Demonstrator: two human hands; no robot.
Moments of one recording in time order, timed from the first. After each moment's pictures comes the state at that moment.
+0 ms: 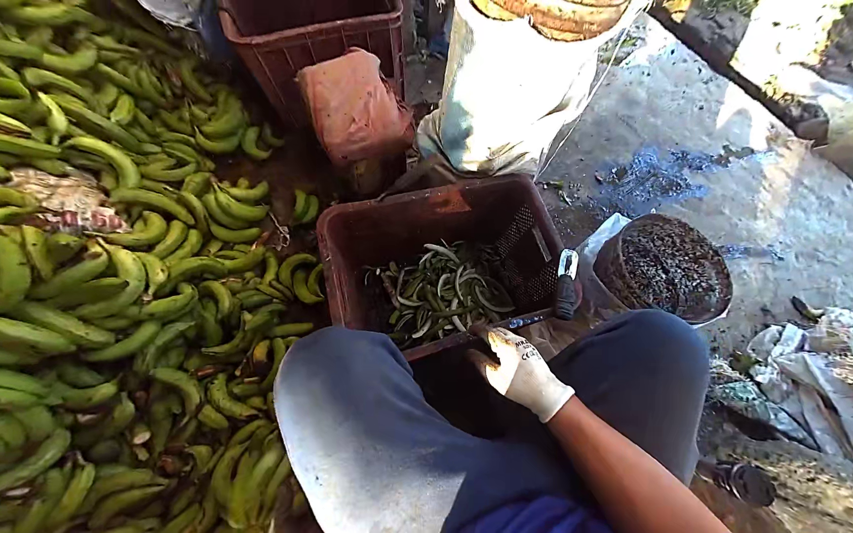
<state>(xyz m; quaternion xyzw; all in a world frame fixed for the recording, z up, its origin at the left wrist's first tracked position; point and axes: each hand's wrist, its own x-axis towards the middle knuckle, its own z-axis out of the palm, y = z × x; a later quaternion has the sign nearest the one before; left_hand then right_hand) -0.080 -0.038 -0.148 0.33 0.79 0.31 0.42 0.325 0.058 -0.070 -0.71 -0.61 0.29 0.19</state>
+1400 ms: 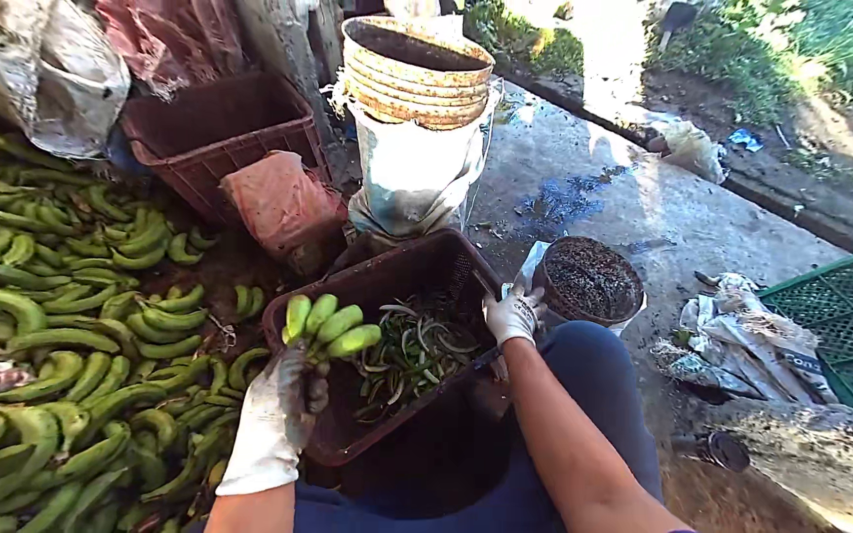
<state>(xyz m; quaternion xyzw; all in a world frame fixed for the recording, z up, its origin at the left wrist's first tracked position) 0.090 0.238 0.019 0.40 0.54 0.35 0.66 0.421 0.157 -0.051 -0.96 -0.14 0.14 0.18</state>
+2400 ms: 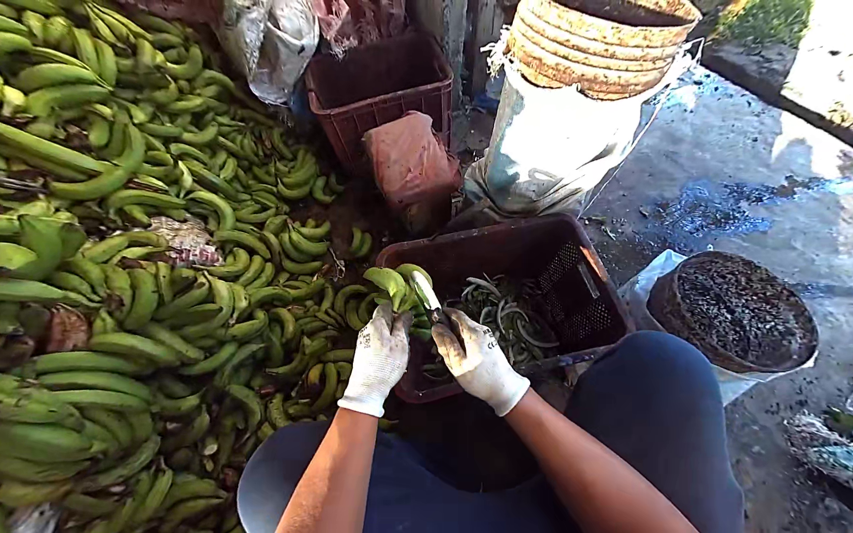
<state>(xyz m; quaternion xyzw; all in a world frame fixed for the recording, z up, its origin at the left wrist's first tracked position) 0.055 0.229 -0.006 0.68 0.63 0.19 0.33 0.220 0.166 -0.029 -0.61 -0.59 0.34 0.41</state>
